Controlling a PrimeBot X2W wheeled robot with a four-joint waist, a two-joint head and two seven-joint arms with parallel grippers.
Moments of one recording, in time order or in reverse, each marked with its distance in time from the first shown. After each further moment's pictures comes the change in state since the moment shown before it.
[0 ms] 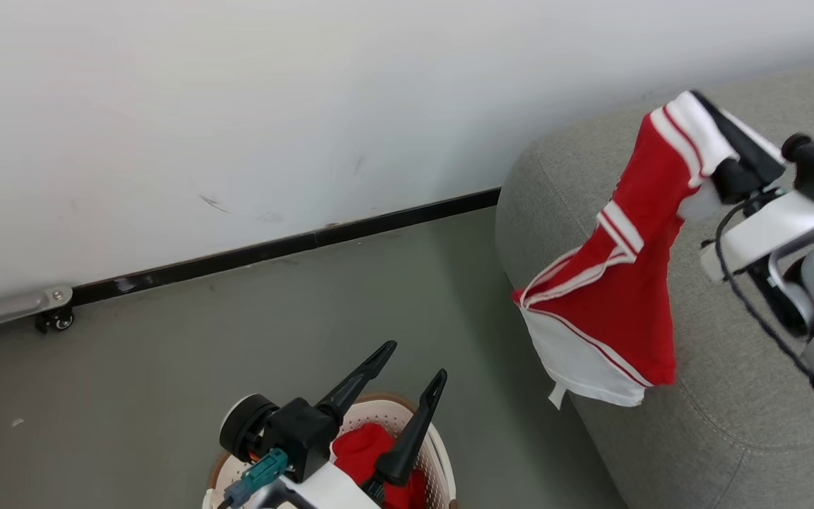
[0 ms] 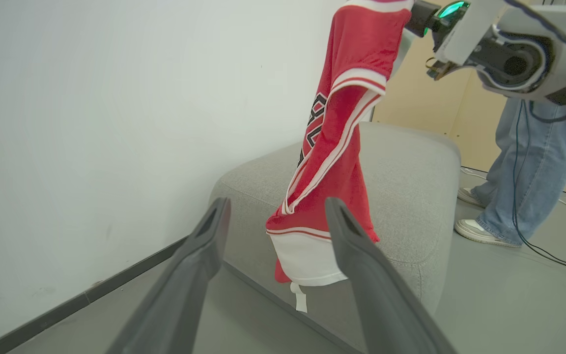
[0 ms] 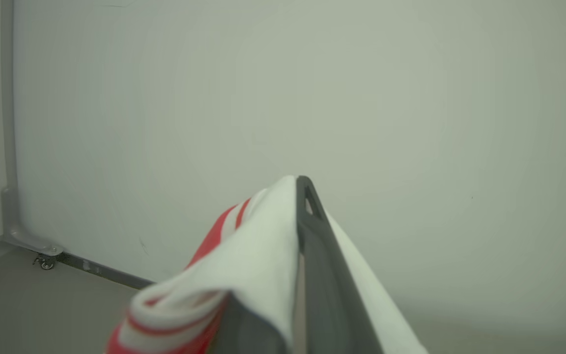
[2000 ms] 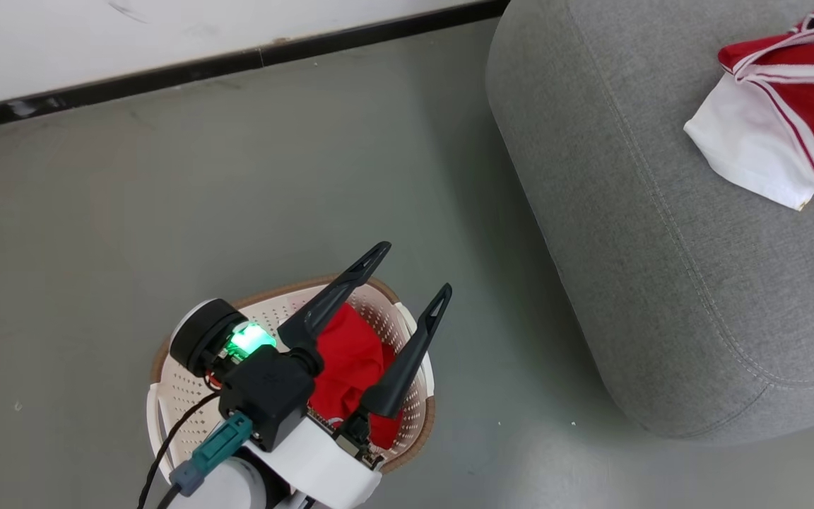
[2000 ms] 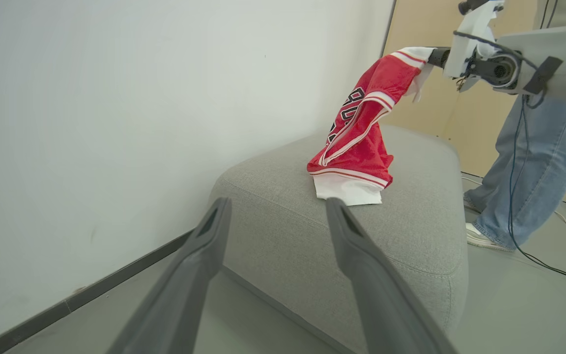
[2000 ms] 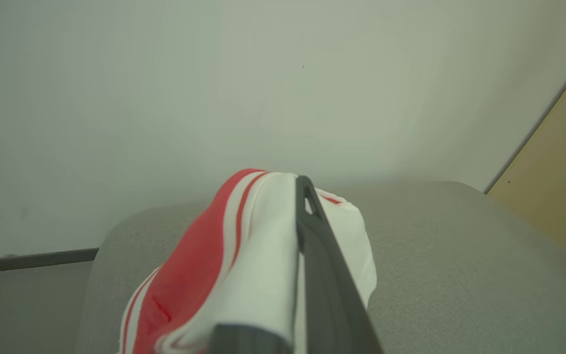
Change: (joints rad) left arm -0.109 0.099 0.035 -0.335 0.066 0.036 0.132; right arm -0.267 -0.249 -0.301 0.290 0.072 0.000 0.142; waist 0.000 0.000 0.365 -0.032
